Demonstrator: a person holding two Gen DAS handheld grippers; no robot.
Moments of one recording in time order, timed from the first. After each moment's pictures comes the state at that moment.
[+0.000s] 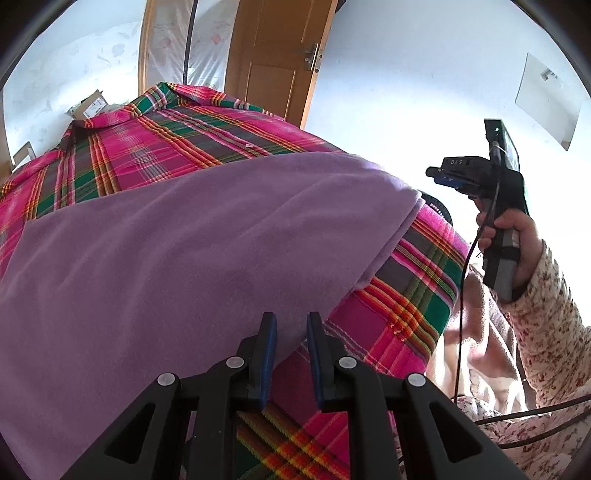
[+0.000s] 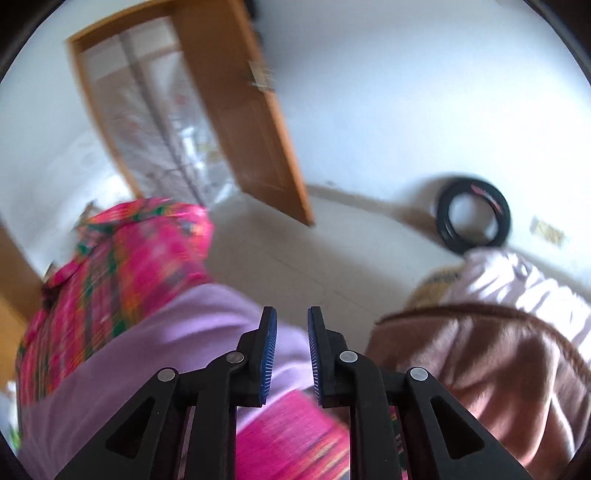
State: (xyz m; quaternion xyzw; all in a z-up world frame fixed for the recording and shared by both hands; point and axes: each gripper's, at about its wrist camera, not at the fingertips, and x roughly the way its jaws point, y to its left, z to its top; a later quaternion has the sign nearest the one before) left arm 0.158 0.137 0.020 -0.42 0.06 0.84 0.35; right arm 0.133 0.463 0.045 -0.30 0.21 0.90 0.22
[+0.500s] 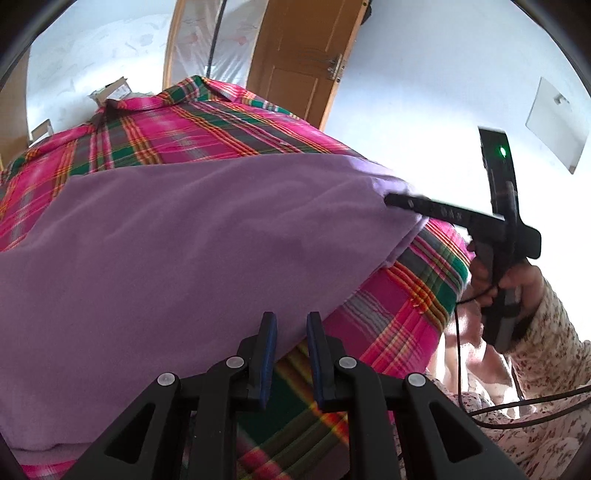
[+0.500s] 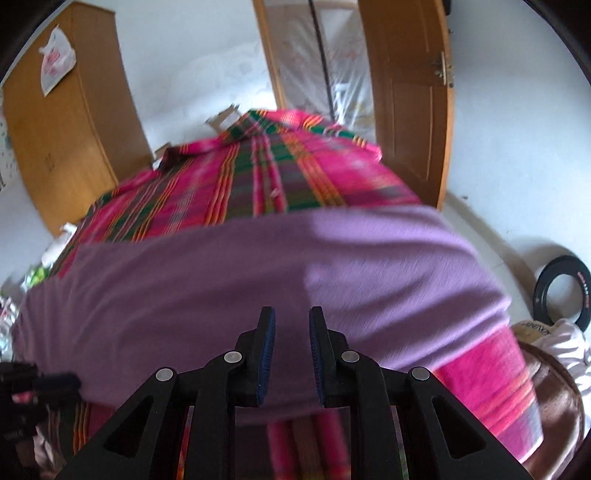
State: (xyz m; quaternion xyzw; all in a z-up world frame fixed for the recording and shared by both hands) left arm 0.167 0.087 0.015 -0.42 0.02 0.85 0.32; right arm 0.124 0.328 0.020 -0.37 0.08 0.92 -0.01
